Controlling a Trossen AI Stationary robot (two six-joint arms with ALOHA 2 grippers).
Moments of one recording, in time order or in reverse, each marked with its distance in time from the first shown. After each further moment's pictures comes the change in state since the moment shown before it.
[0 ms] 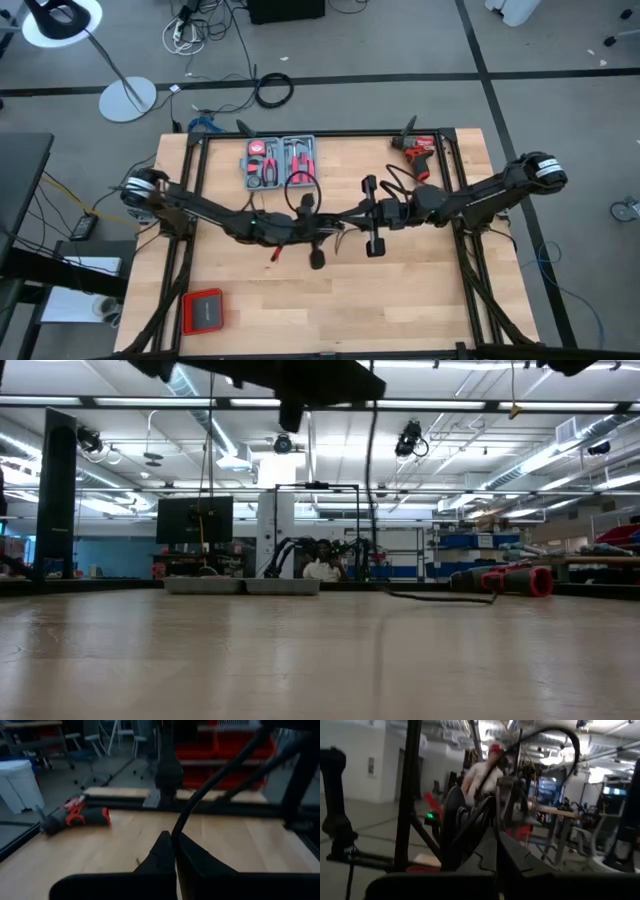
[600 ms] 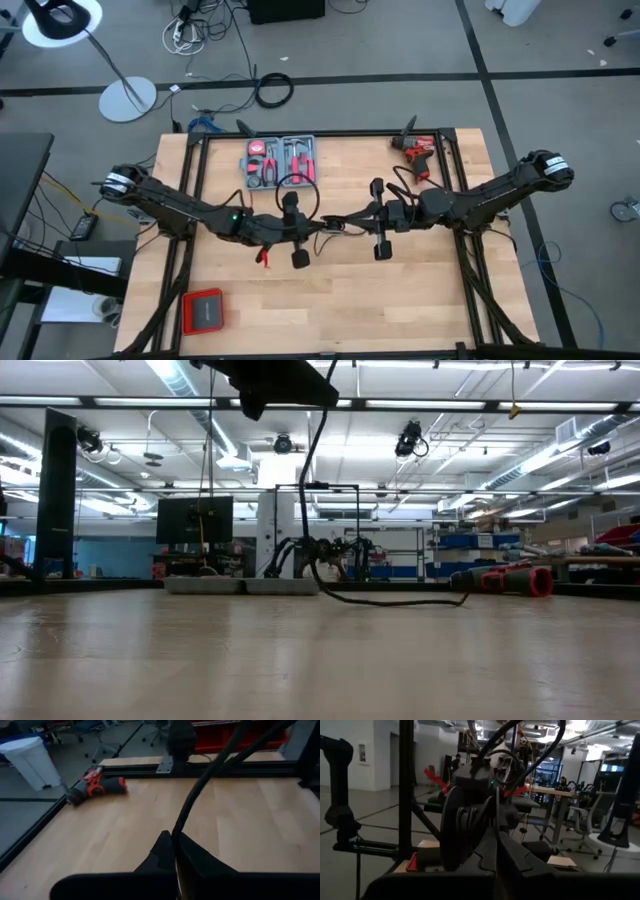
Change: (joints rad) left arm -0.035 -0.164 -0.001 -0.382 -0.084 -0.029; right arm 0.059 -0.086 0.000 -0.177 0.095 0.059
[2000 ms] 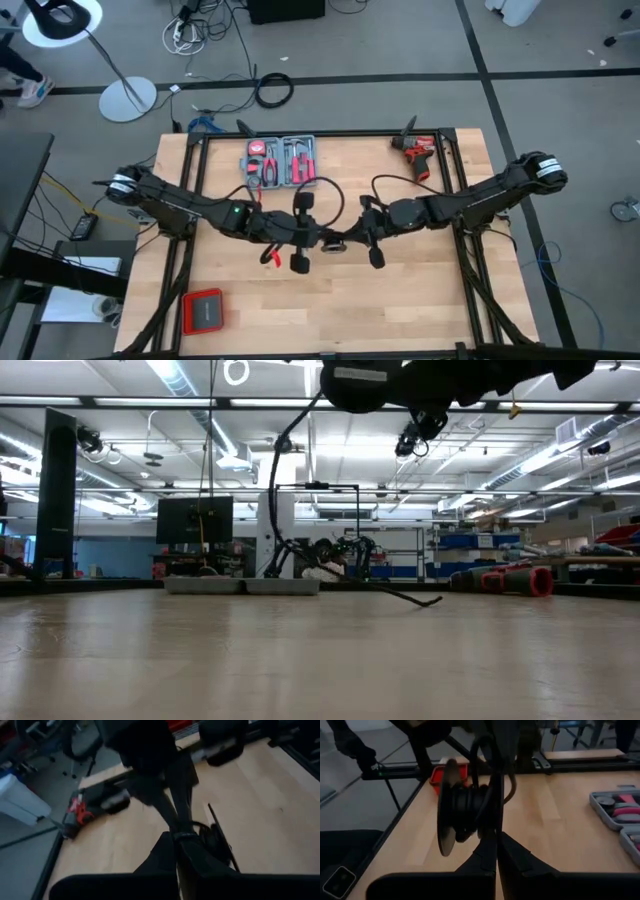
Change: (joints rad) left arm 0.000 0.055 0.307 -0.353 0.125 0.297; right arm -0.053 0.093 0.000 -0.373 -0.139 0.277
